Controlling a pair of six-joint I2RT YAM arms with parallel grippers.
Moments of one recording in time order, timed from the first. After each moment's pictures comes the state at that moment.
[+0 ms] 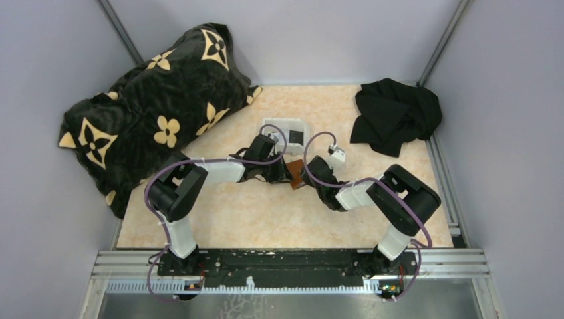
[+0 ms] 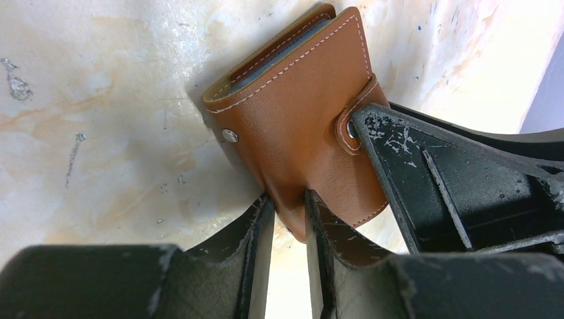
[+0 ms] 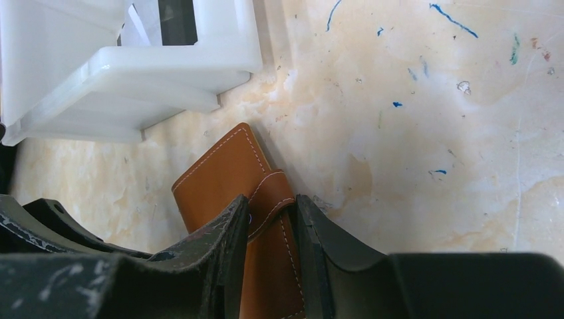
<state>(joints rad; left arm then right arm) -0.68 1.86 0.95 0.07 0.25 -0.84 0.76 1.68 0.54 0.51 0.46 1.03</state>
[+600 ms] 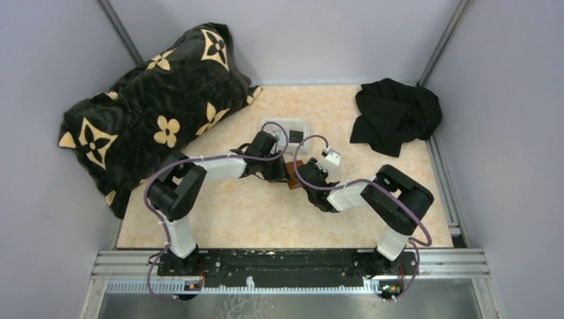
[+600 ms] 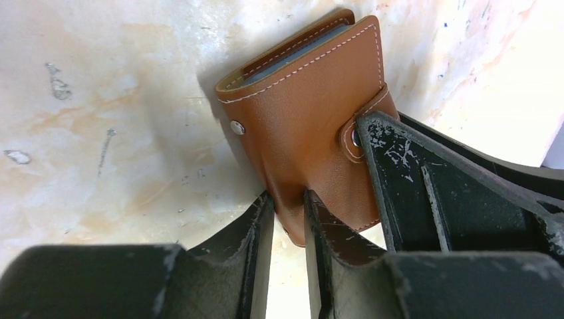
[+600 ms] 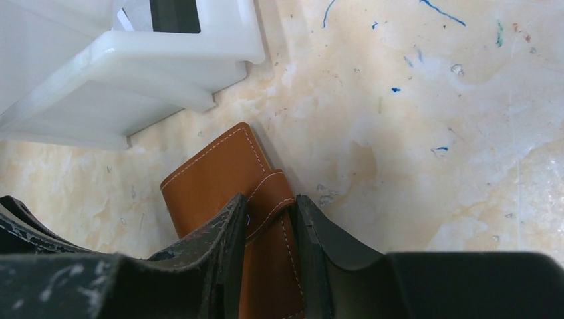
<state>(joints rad) -0.67 1.86 1.03 -0.07 0.22 -0.78 0.86 1.71 0.61 0.39 0.66 1.07</state>
